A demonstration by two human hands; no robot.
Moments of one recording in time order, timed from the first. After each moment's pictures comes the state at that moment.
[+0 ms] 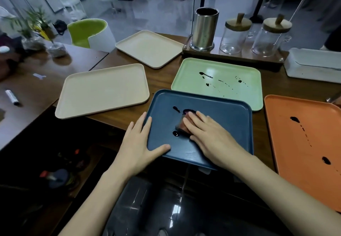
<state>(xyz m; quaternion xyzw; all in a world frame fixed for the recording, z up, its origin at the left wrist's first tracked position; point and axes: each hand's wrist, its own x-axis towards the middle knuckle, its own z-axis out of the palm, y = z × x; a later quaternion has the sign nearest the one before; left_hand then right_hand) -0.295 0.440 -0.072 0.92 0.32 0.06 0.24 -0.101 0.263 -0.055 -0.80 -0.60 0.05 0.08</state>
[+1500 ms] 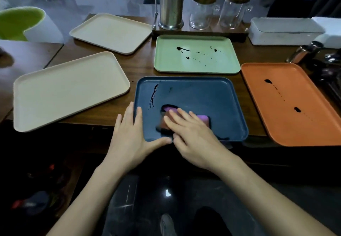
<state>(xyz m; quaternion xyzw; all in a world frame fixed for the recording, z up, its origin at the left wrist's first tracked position) -0.297 0.449 -0.053 0.95 0.23 0.00 0.19 -0.195 0.271 -0.044 -0.86 -0.48 0.10 0.13</state>
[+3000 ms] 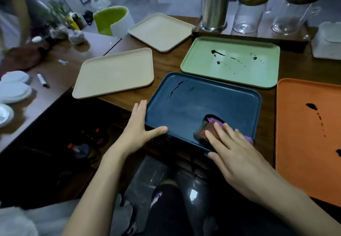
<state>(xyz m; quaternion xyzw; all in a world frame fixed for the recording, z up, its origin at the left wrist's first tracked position) -0.297 0.411 -0.052 0.84 0.39 0.04 0.37 -0.125 0.160 -0.041 -0.81 -0.57 0.13 0.02</state>
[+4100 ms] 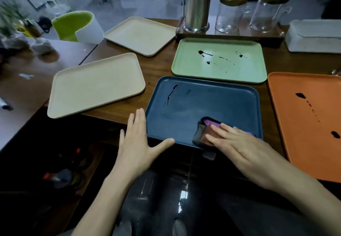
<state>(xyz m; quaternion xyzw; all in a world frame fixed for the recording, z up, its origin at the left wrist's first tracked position) -0.305 0.422 -0.067 0.90 0.34 0.04 0.27 -0.137 0.184 -0.012 -0.82 -0.49 0.26 0.16</state>
